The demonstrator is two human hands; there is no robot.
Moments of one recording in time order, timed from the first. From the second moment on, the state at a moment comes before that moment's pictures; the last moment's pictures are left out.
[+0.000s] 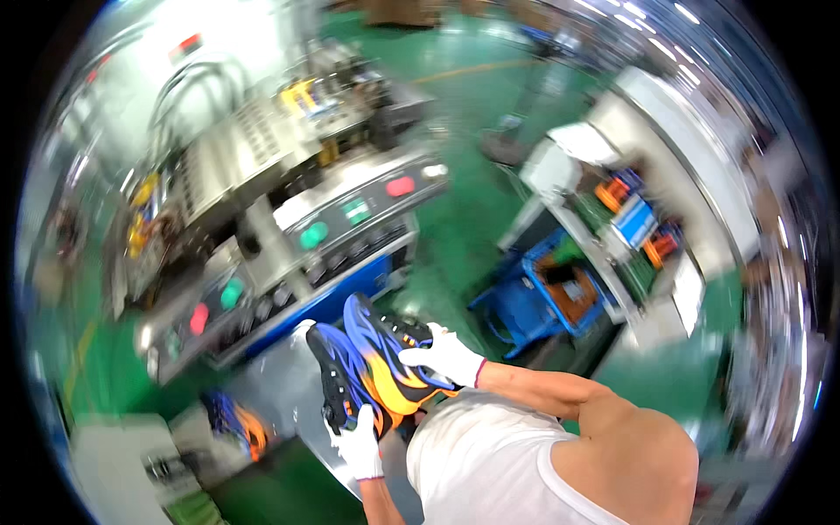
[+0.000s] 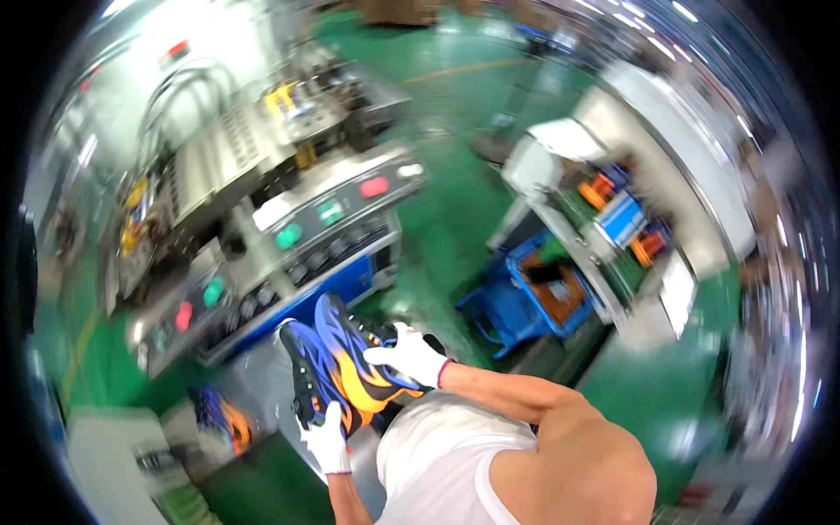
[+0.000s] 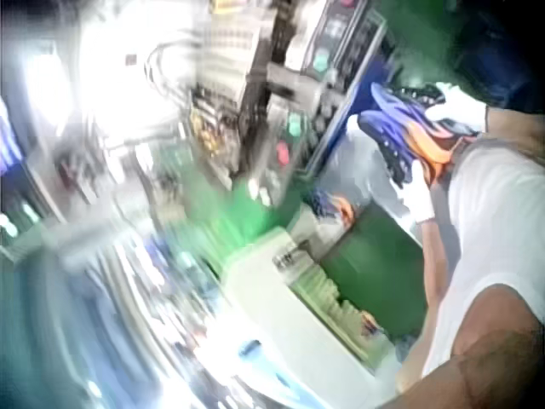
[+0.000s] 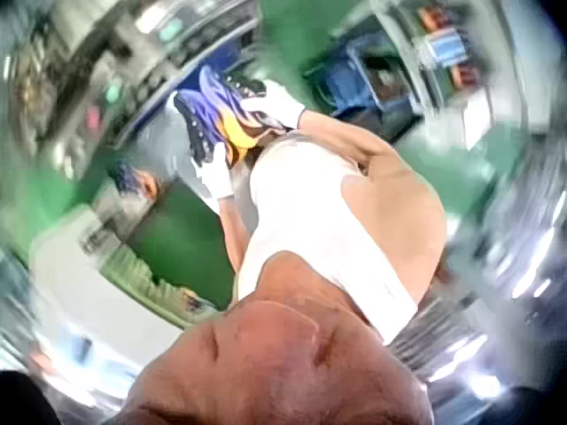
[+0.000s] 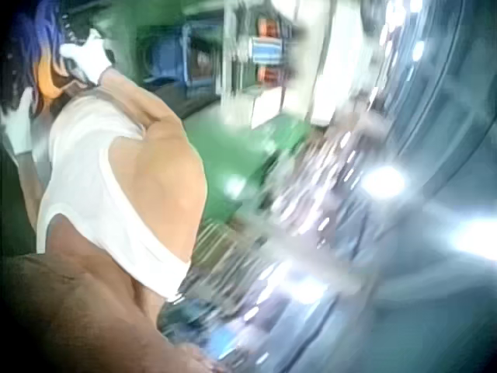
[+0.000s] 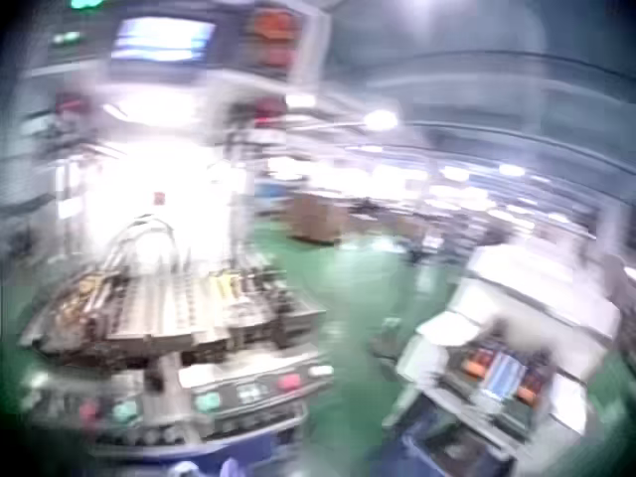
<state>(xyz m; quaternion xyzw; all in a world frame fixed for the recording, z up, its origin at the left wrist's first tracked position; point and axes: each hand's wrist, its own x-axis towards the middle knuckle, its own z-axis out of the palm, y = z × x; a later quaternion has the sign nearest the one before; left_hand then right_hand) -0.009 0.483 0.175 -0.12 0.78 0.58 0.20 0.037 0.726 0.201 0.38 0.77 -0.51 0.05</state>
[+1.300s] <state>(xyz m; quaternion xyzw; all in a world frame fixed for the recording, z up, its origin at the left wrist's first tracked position) -0.017 0.968 0.252 0.61 0.63 0.48 -0.05 0.262 0.996 0.339 0.43 0.74 -0.27 -0.44</state>
